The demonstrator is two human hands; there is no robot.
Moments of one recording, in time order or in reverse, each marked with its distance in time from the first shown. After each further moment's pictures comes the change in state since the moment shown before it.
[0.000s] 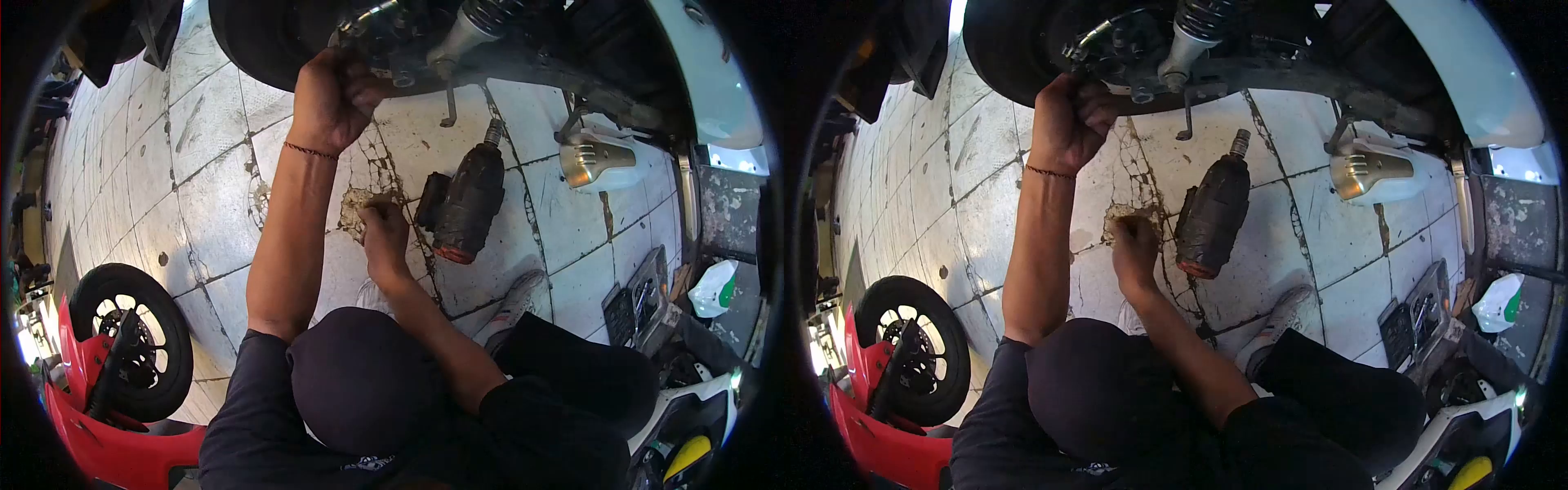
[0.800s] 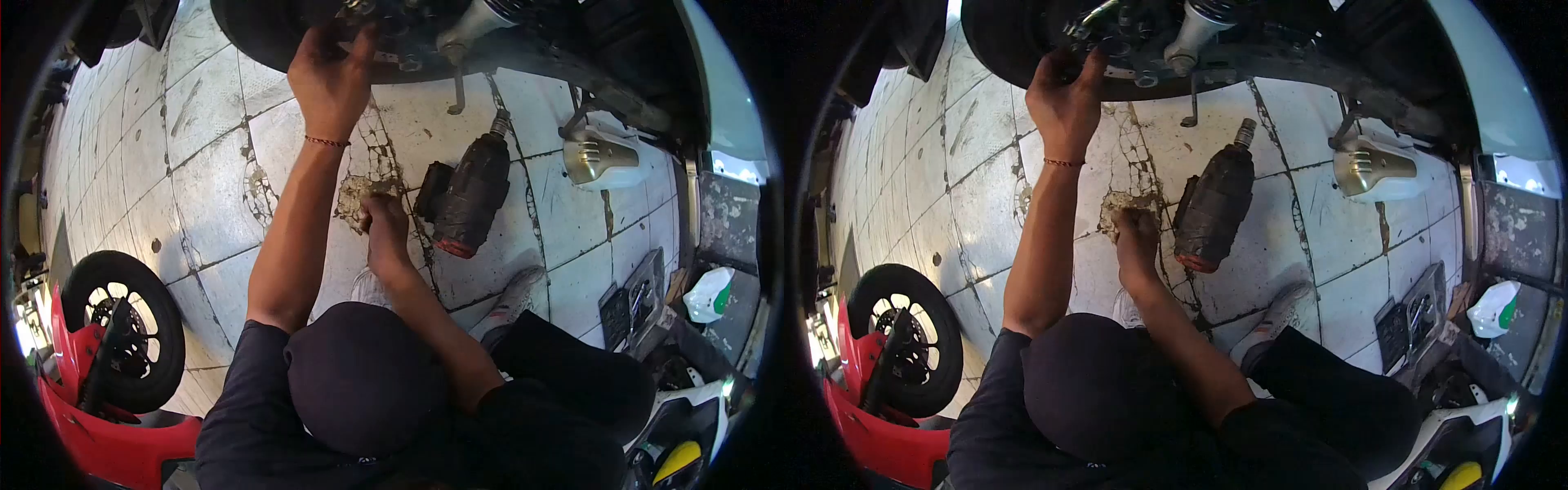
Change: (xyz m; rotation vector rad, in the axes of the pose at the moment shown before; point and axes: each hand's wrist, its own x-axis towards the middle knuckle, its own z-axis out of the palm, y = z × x) left_hand 0.005 -0.024 -0.010 1.330 0.445 1.031; right_hand 0.001 0.006 -0.006 0.225 -0.072 0.131
